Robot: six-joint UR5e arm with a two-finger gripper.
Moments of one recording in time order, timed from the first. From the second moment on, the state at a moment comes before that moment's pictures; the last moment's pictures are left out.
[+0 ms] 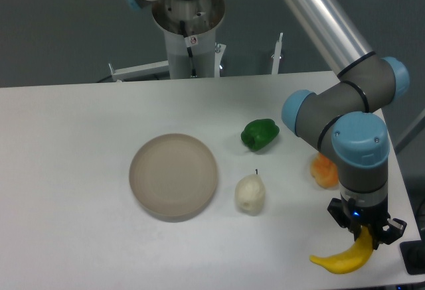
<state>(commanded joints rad) 2.37 -2.32 -1.06 -0.91 1.67 1.15</state>
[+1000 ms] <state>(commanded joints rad) 2.31 -2.27 -1.13 -0.91 1.68 0.83</state>
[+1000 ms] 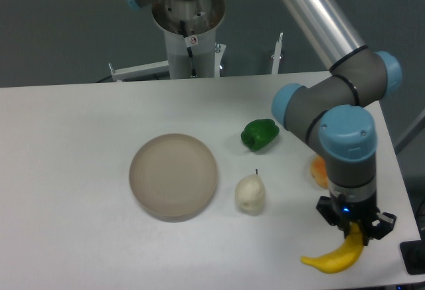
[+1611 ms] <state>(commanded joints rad) 2.37 -2.26 -1.29 -0.92 1.68 0.58</state>
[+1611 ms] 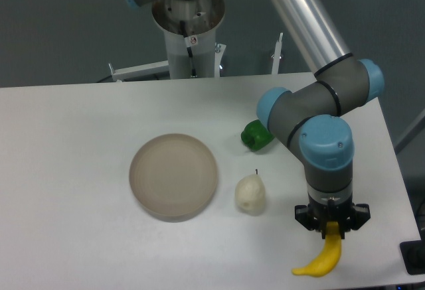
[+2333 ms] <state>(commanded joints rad) 2.40 -2.25 -1.38 -0.92 1.68 0.52</state>
